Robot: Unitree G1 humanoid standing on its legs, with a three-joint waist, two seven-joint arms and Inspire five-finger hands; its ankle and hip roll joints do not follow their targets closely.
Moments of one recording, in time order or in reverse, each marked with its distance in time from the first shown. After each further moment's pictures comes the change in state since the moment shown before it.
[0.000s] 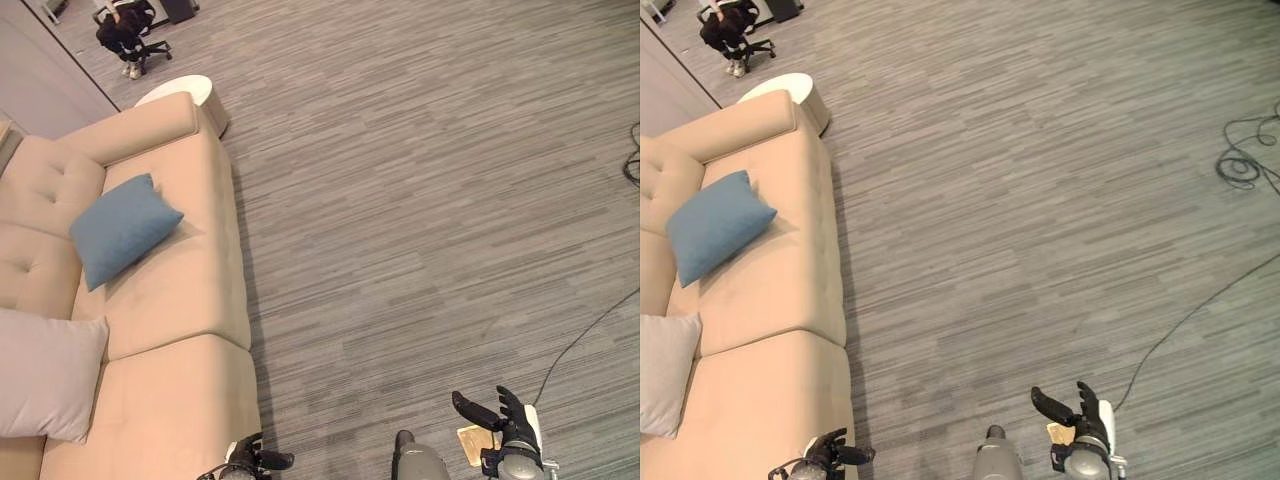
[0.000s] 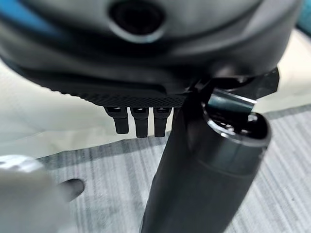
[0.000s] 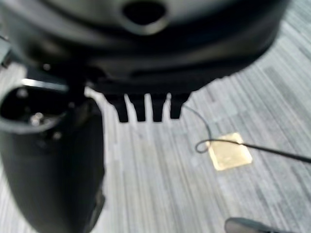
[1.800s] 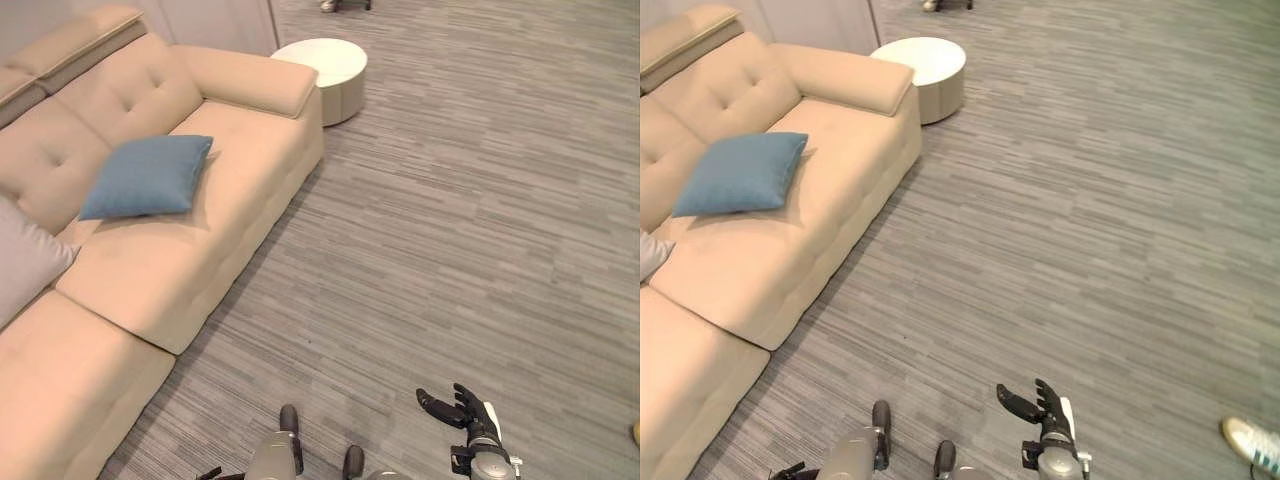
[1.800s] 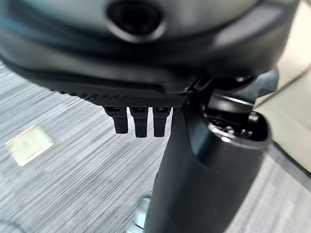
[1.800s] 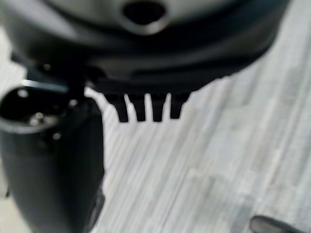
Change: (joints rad) left arm 0.064 0.109 0.150 0.049 -0.184 0.025 -0.066; right arm -0.040 0.077 0.094 -0.005 0.096 -0.010 0.077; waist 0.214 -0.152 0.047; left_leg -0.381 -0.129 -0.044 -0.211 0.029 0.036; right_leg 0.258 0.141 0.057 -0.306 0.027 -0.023
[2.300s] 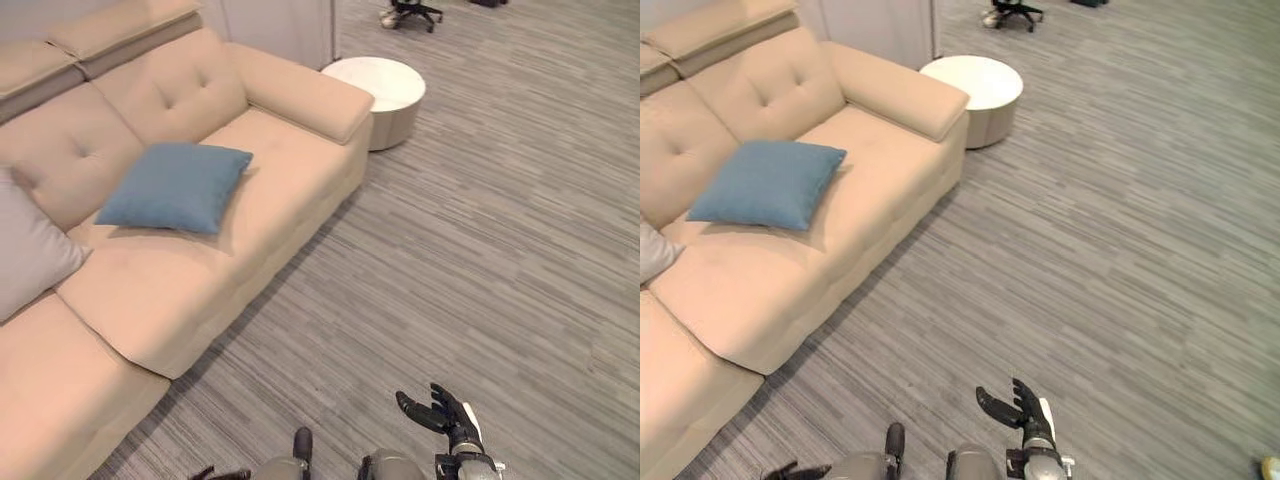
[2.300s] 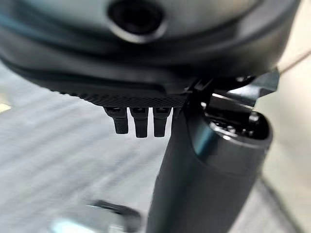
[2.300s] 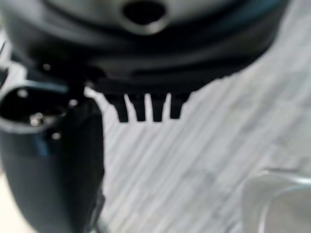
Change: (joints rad) left arm -0.051 0.031 -0.007 -0.060 0.020 -0.008 -0.017; right arm 0.072 0.028 0.033 -0.147 -0.013 0.000 0.046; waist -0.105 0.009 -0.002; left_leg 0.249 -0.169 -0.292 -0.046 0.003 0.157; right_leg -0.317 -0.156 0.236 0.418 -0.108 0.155
